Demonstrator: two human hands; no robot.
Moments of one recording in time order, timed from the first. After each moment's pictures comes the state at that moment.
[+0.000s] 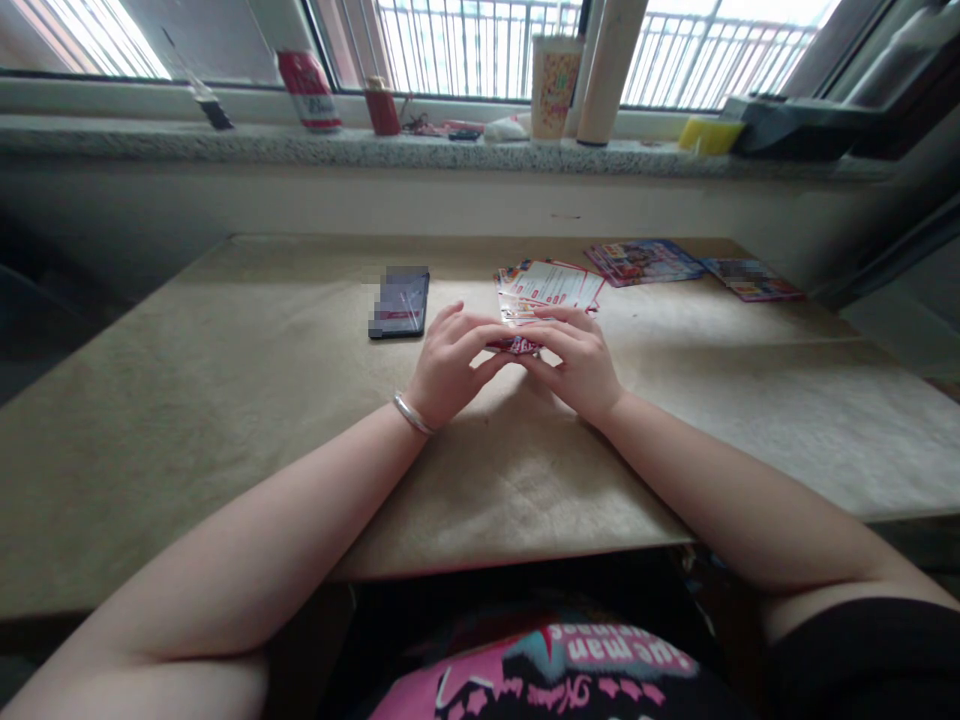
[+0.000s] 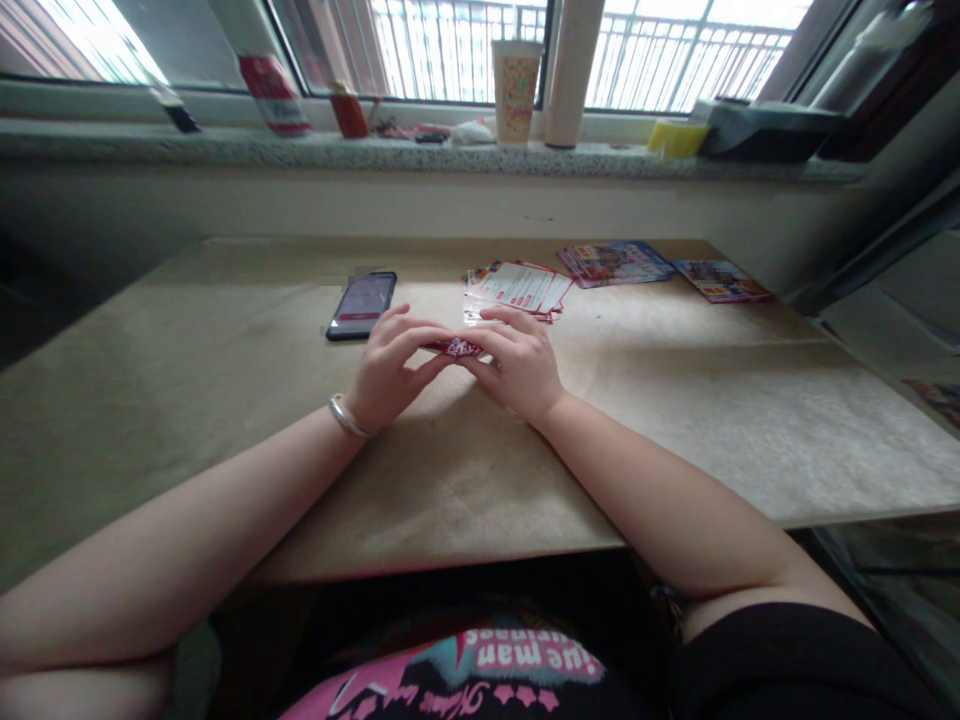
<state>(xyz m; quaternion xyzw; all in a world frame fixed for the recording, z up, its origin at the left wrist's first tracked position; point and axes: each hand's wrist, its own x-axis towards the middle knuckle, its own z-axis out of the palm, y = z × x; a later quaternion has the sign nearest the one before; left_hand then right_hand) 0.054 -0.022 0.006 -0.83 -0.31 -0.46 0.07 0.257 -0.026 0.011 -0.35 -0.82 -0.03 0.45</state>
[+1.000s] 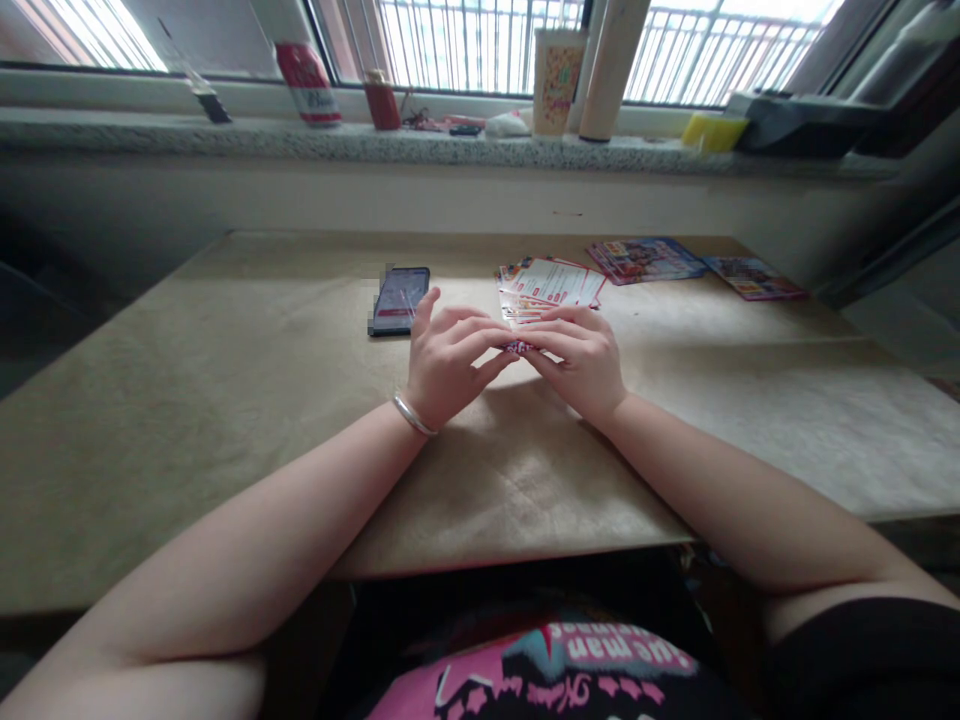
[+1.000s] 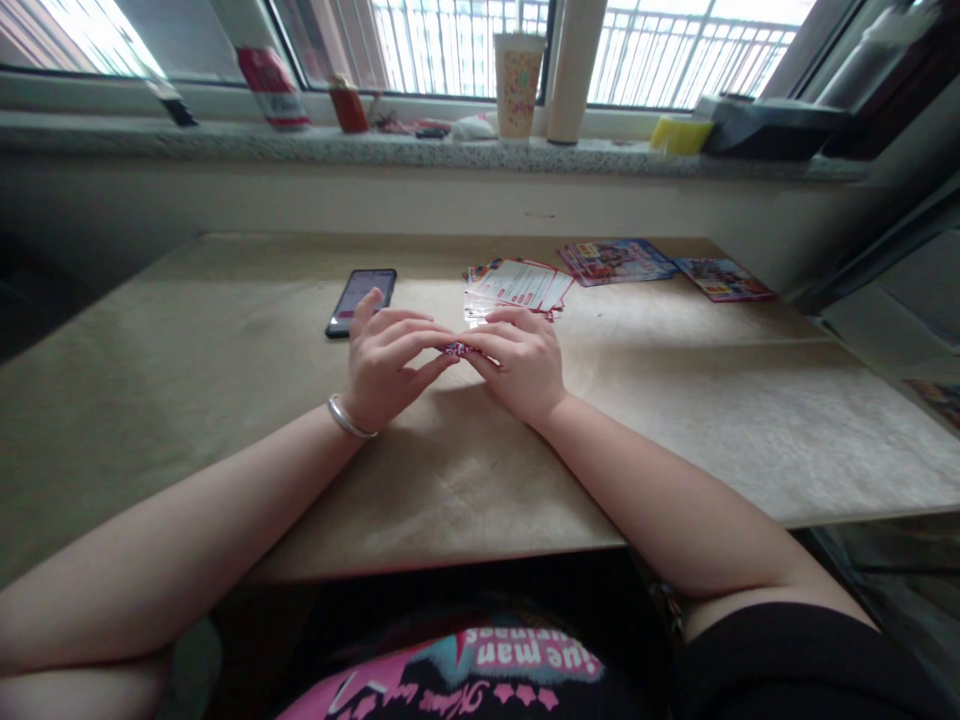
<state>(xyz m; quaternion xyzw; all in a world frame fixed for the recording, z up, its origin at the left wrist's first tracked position) 0.054 -0.028 0.011 -0.82 -0.35 -0.46 0.06 0.257 -0.032 0.014 -0.38 -0.81 -0.03 0.44</state>
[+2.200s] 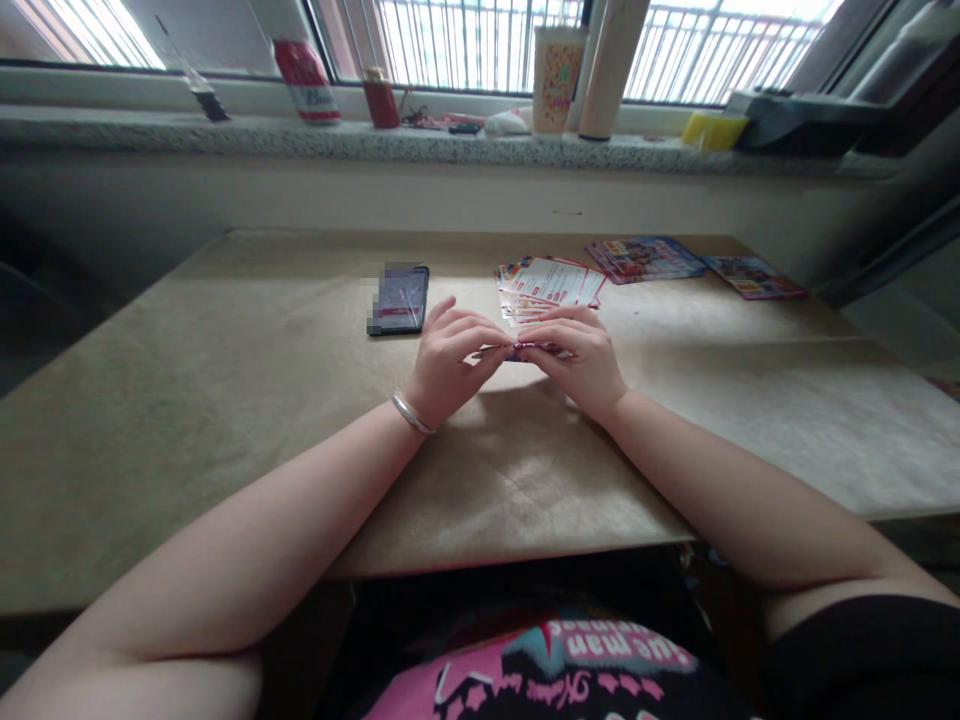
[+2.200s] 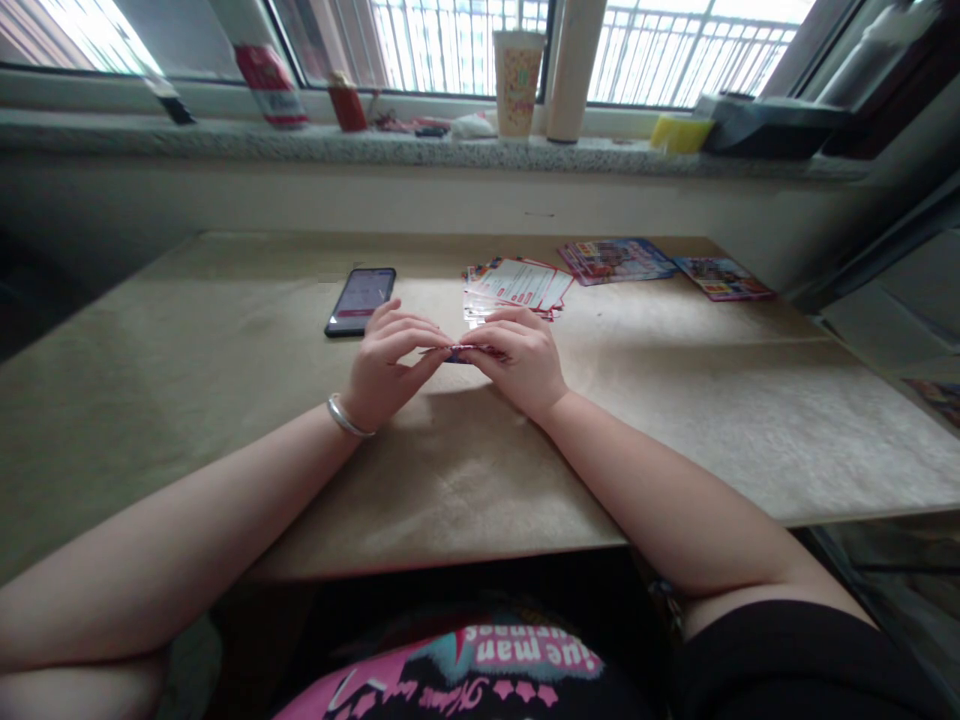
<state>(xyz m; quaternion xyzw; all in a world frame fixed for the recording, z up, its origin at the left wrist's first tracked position) 0.054 -0.024 0.011 -0.82 -0.32 -0.48 0.04 0.258 -0.025 0.010 -0.31 -0.80 -0.01 0.51</state>
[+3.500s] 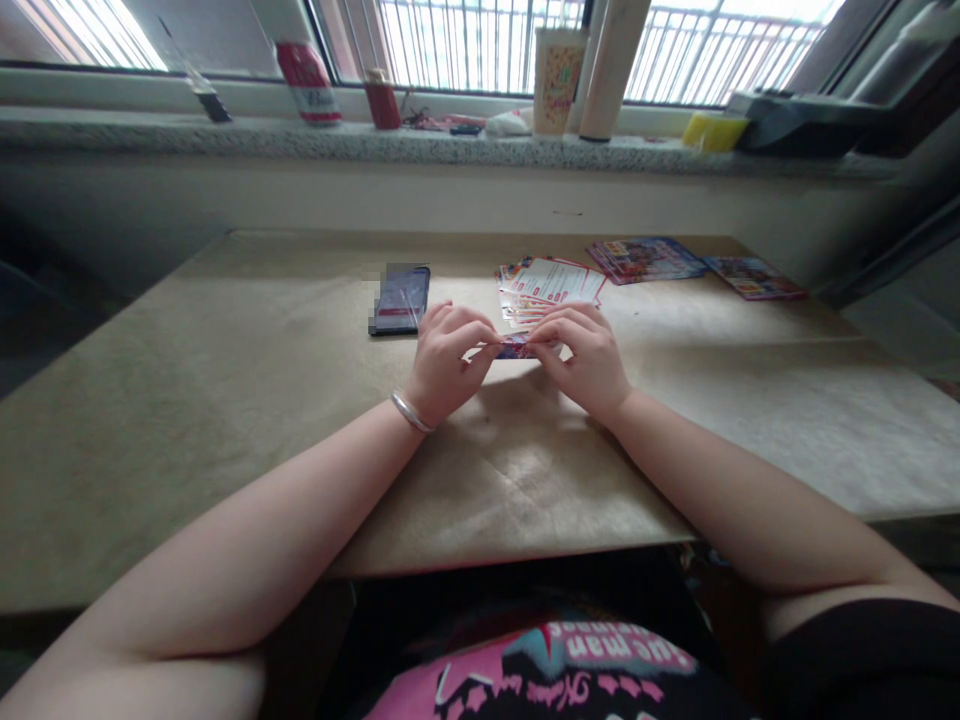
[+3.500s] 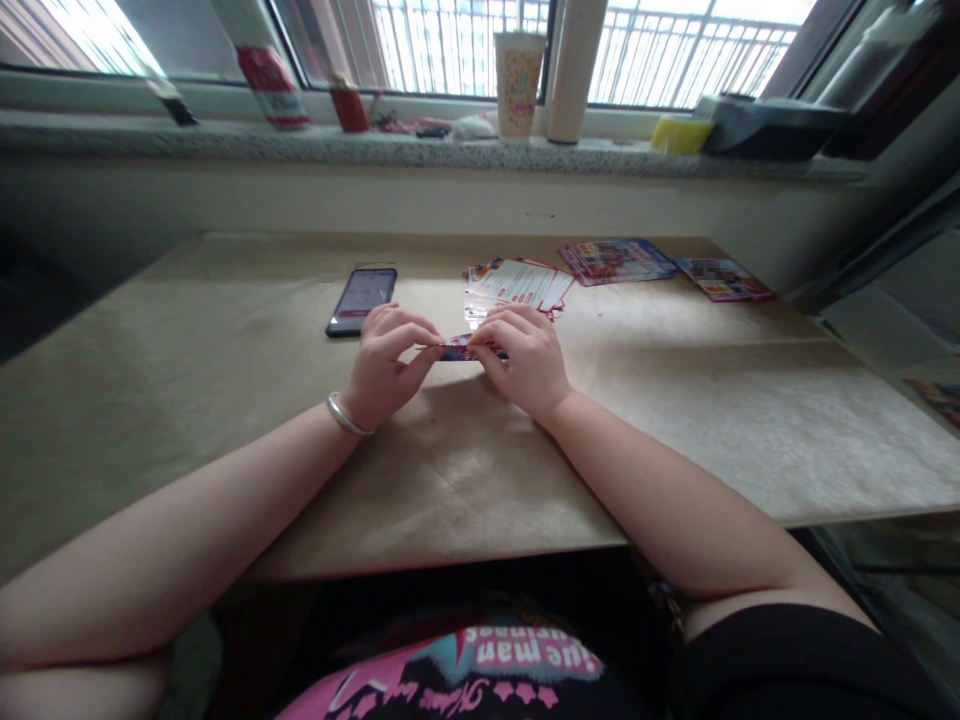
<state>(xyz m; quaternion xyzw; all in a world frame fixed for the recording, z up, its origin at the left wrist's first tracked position) 0.051 -0.023 0.008 -0.81 -0.35 -0.47 0.05 0.261 -0.027 0.014 -0.33 -0.81 -0.04 0.48</state>
